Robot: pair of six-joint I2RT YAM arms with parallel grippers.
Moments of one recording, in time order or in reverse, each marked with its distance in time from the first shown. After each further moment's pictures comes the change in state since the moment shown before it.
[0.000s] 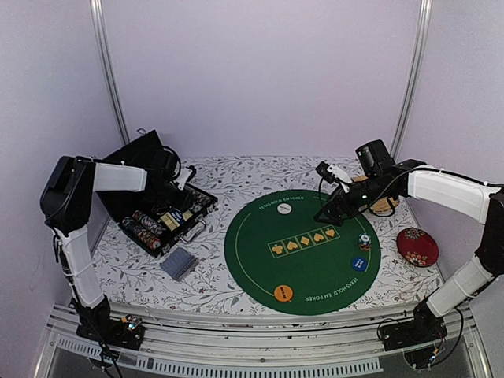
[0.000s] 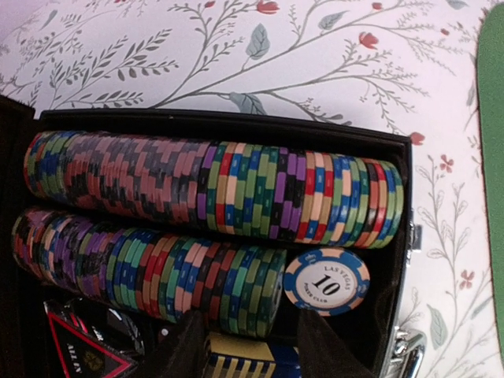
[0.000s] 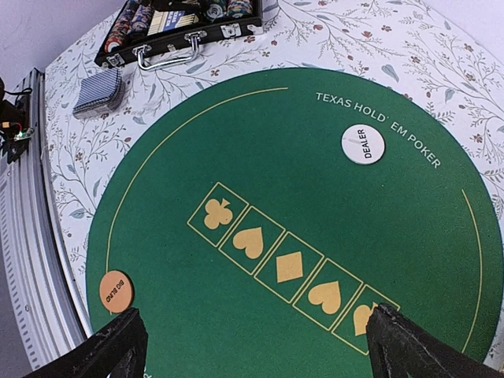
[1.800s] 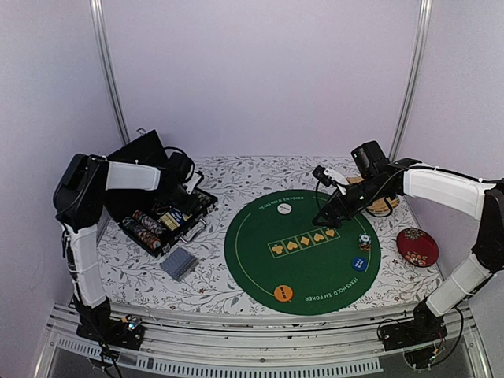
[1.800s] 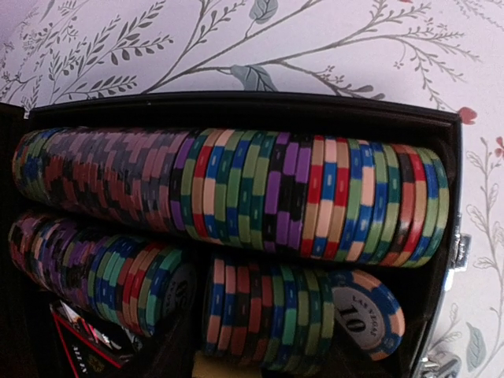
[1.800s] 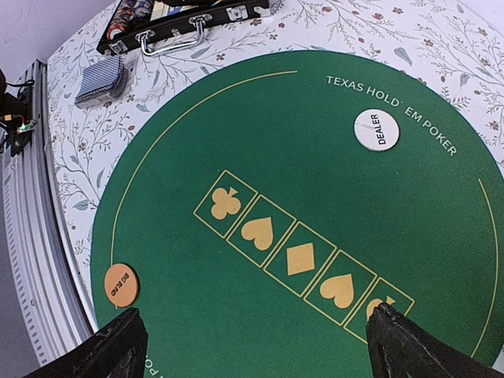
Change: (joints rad) left arm -0.063 0.096 0.105 -0.113 -0.211 0.033; right arm 0.012 0.038 0.026 -0.048 -0.002 0.001
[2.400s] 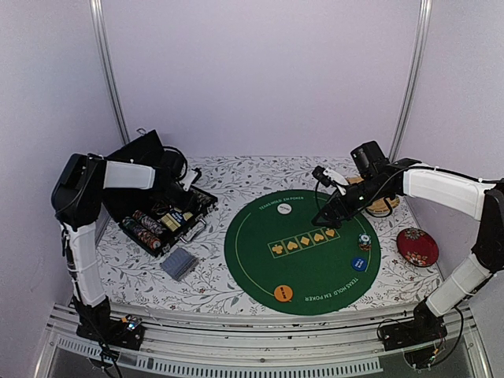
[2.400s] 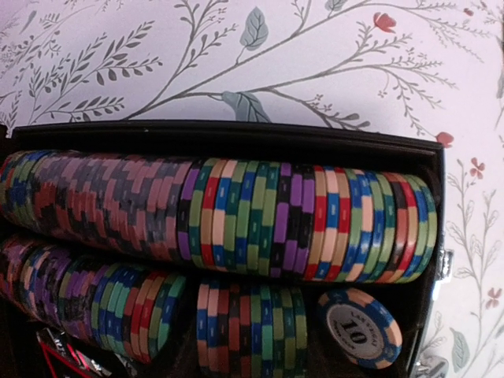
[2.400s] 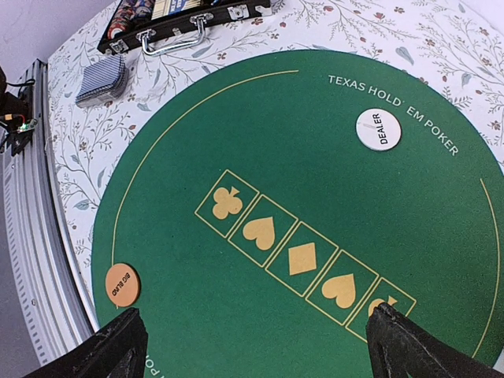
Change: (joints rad) left arm 0.044 0.002 -0.005 0.058 0.168 0.006; right arm 0.004 0.000 0.000 0.000 0.001 0.003
